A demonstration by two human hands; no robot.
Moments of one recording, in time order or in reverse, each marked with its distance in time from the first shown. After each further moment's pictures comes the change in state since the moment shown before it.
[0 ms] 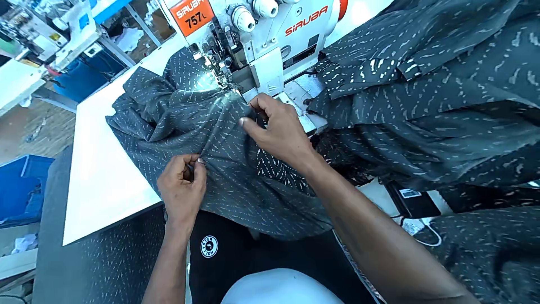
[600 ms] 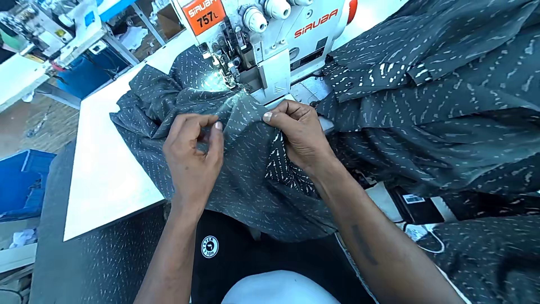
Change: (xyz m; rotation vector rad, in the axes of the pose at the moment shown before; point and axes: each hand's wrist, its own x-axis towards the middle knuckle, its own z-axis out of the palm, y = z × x) left_hand 0.061 0.058 0.000 -0.064 0.014 0.180; right_hand -0.011 0.008 -0.002 0.909 0.100 0.206
